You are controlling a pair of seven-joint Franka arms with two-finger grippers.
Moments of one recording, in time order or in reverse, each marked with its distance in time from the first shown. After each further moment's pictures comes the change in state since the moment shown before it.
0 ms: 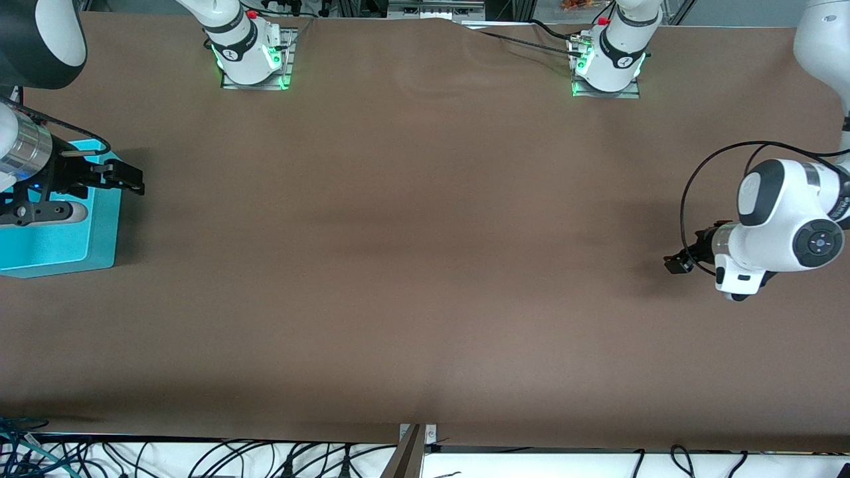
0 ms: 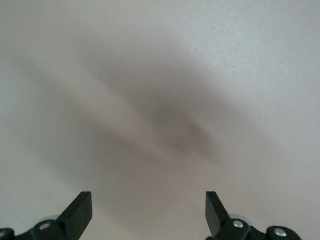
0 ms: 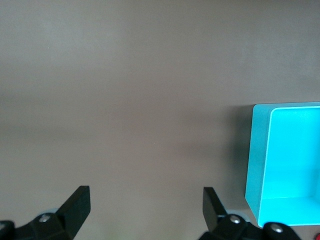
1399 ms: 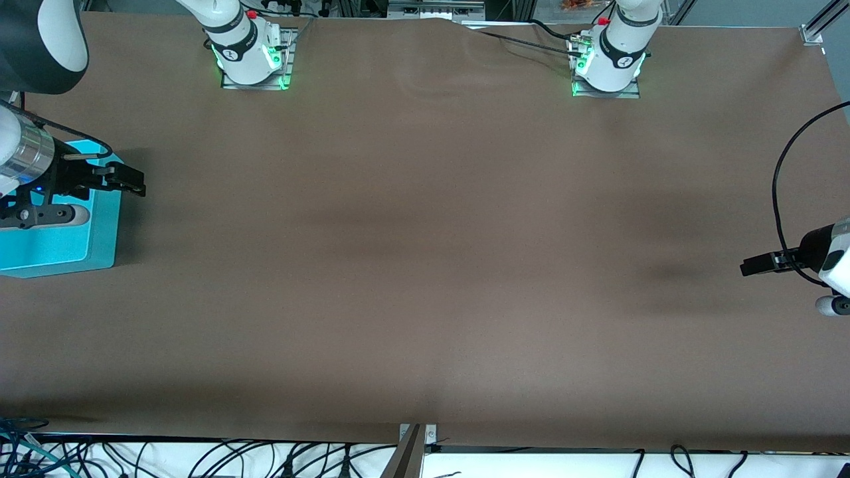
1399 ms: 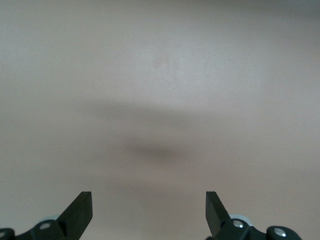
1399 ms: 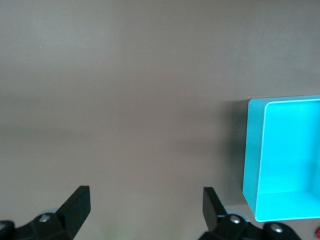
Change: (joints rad) left arm 0.005 -0.012 0.001 0.247 0.033 -0.051 0.480; right arm -0.006 0.001 -0.021 0.005 0.000 -0.015 0.000
